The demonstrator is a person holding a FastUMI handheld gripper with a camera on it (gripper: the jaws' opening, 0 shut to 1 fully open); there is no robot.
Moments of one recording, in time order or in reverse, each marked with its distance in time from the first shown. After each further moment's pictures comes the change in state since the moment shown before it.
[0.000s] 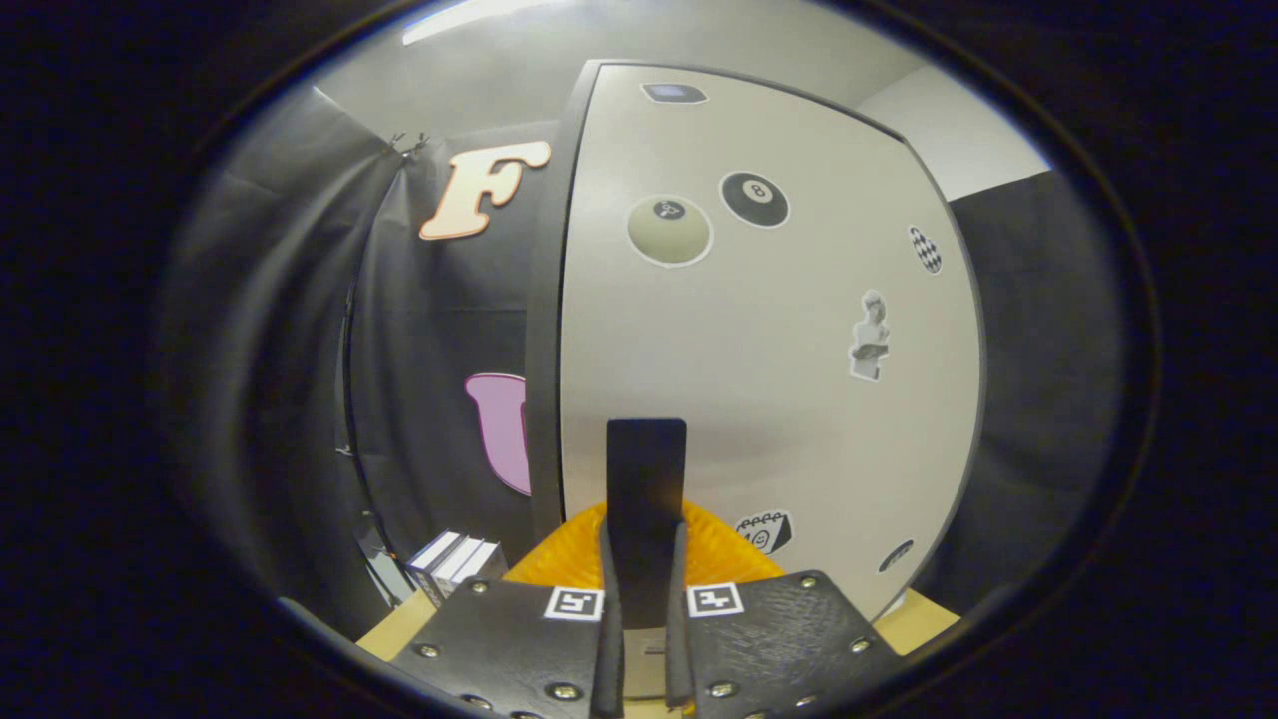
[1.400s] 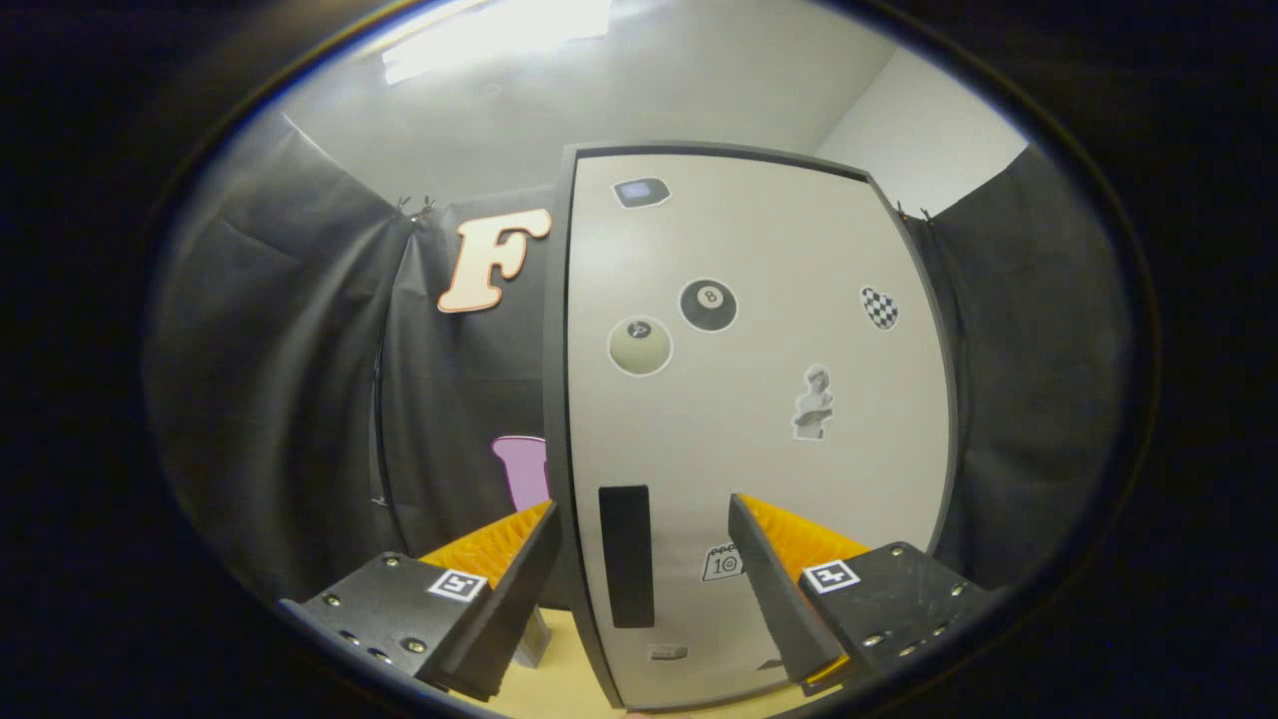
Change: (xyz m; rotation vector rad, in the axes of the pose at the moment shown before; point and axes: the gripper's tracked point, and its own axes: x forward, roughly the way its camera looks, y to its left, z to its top) arm -0.043 -0.011 0.046 0.084 -0.132 0.071
